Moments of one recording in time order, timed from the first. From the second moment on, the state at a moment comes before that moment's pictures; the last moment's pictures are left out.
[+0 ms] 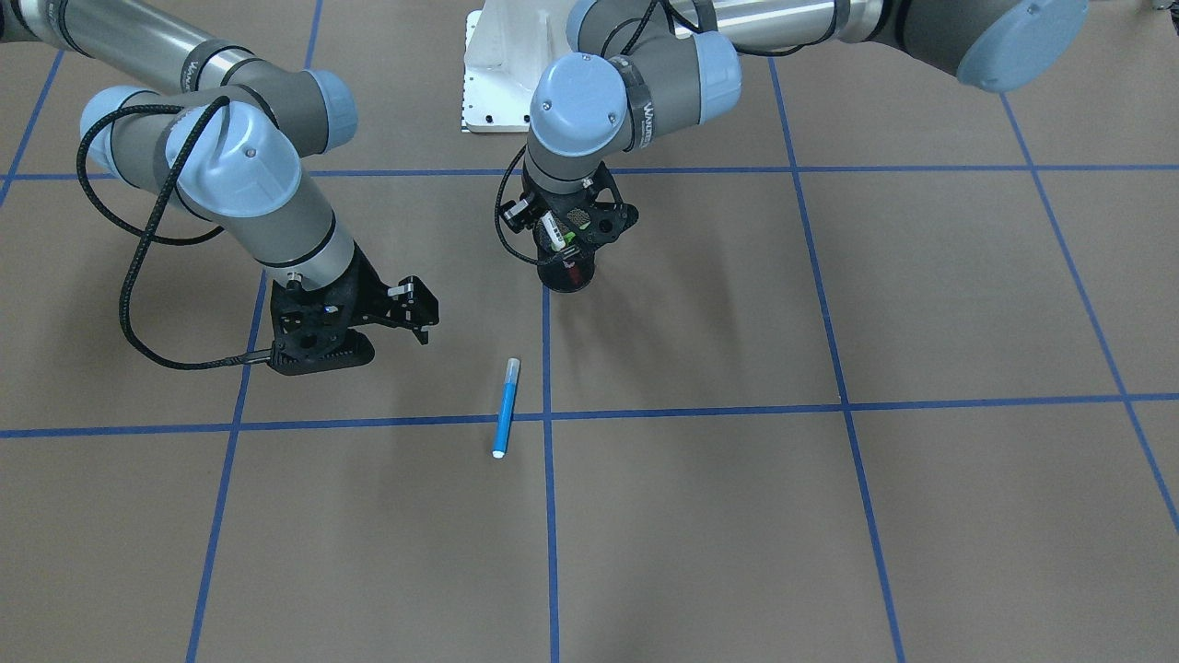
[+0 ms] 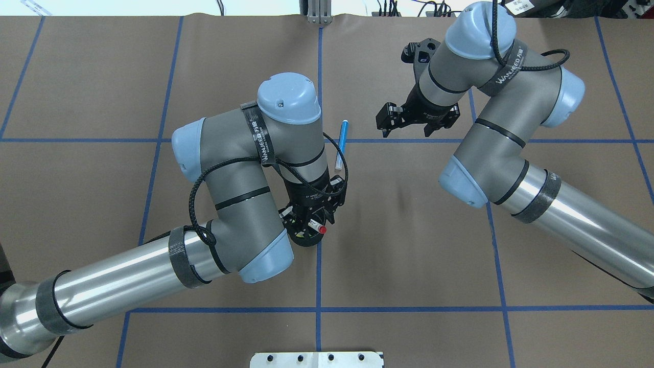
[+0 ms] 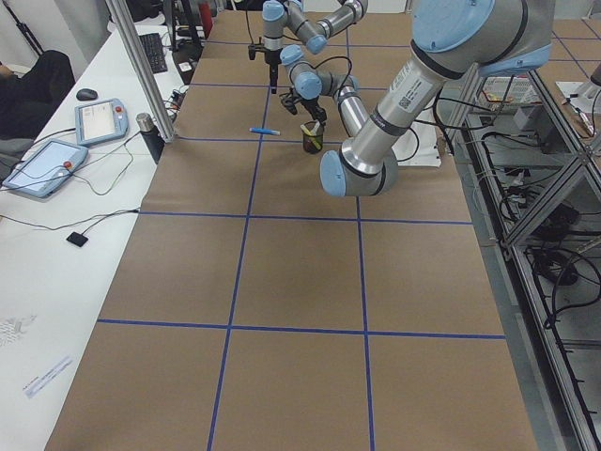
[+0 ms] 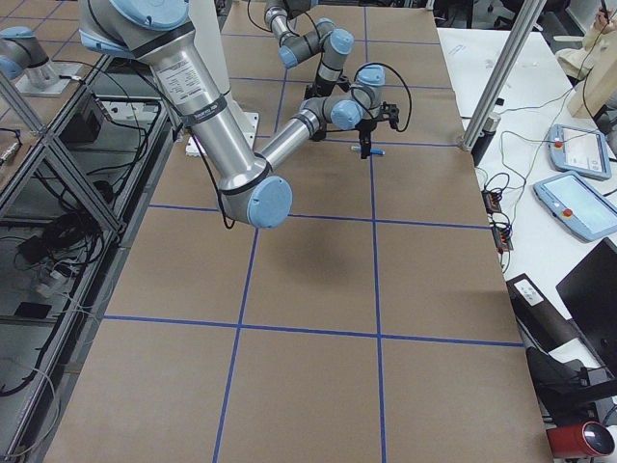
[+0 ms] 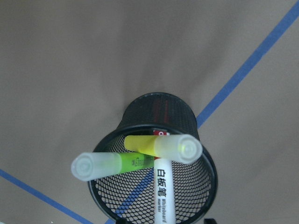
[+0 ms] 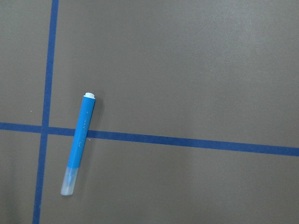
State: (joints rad) left arm -0.53 -2.46 -1.52 -1.45 -2.28 -1.79; right arm 0.79 -0.96 1.62 -1.47 2.11 0.95
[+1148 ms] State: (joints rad) left arm -0.52 -2.45 -1.53 -1.45 -2.27 -1.76; right arm 0.79 -0.96 1.62 -1.47 2.11 0.96
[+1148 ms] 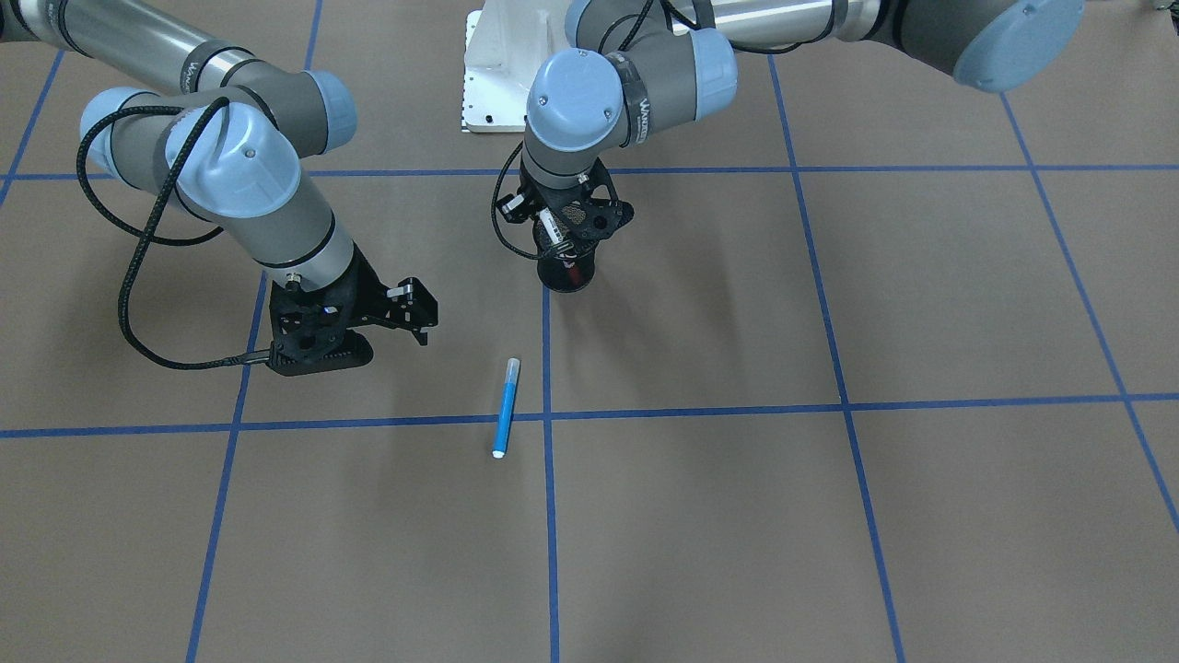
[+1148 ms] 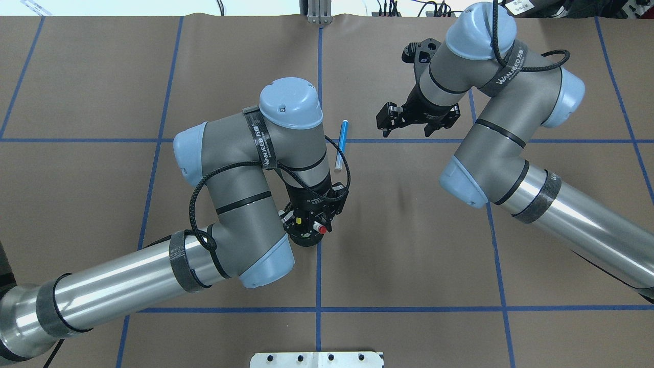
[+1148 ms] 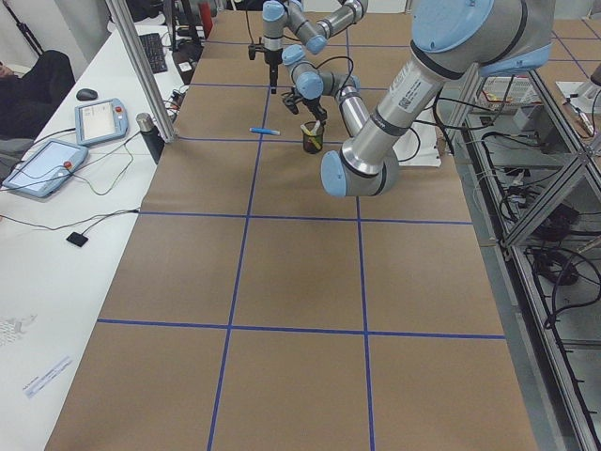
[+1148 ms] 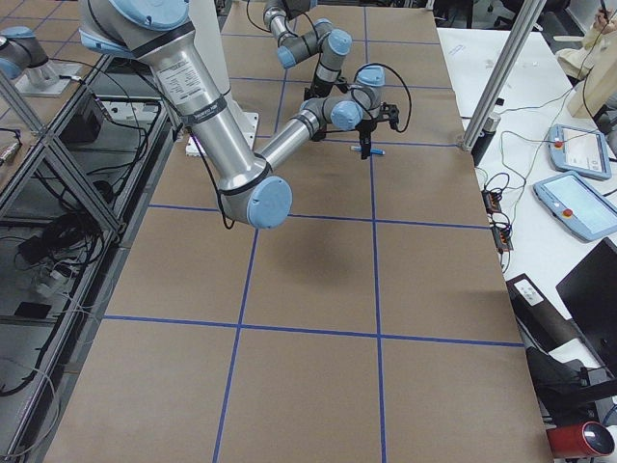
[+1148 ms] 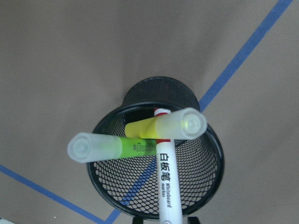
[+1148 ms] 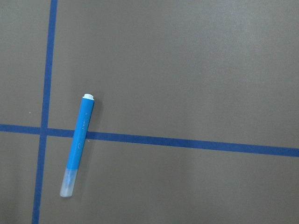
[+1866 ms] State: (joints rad) left arm -0.52 -2.45 -1.55 -1.44 -2.28 -1.76; right arm 0.79 -0.96 1.61 -1.47 2.10 0.96
